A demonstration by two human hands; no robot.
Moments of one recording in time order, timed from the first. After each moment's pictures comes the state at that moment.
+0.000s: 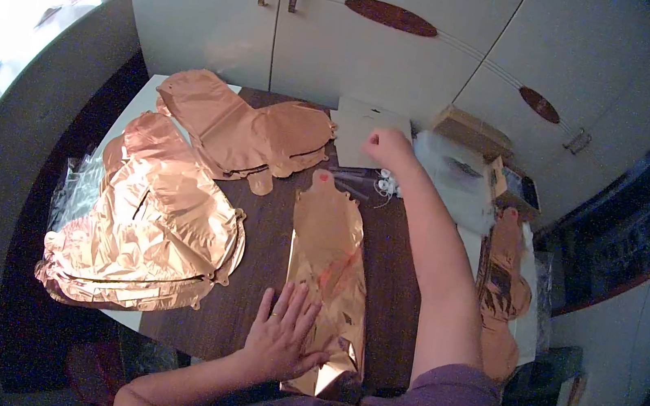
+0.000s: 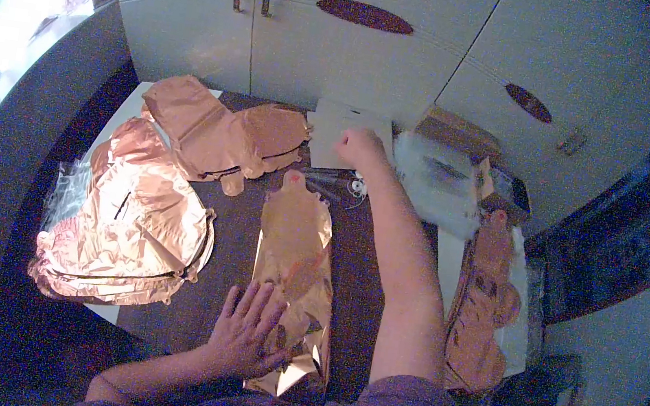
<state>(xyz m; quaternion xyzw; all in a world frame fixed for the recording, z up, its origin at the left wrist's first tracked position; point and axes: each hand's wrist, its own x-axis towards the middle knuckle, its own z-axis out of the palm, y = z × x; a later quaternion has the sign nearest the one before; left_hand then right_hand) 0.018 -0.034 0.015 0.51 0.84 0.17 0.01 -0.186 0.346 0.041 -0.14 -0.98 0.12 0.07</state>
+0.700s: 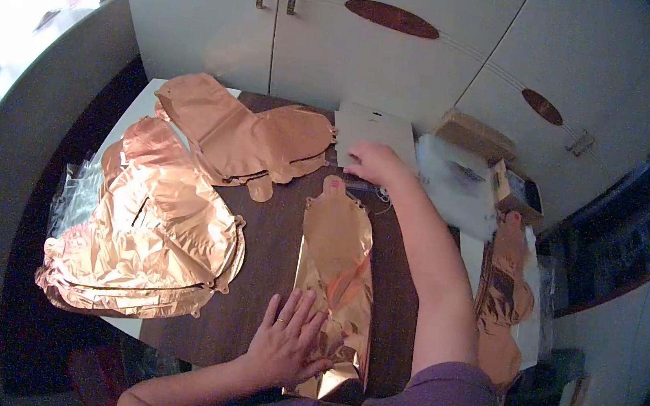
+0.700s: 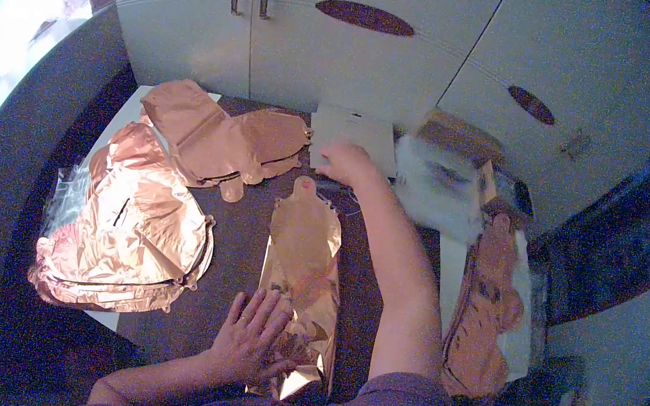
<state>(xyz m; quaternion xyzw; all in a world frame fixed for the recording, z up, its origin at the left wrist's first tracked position) 0.013 -0.030 0.014 0.53 0.83 0.19 0.03 -0.186 0.330 0.036 0.06 -1.00 0.01 0.00</state>
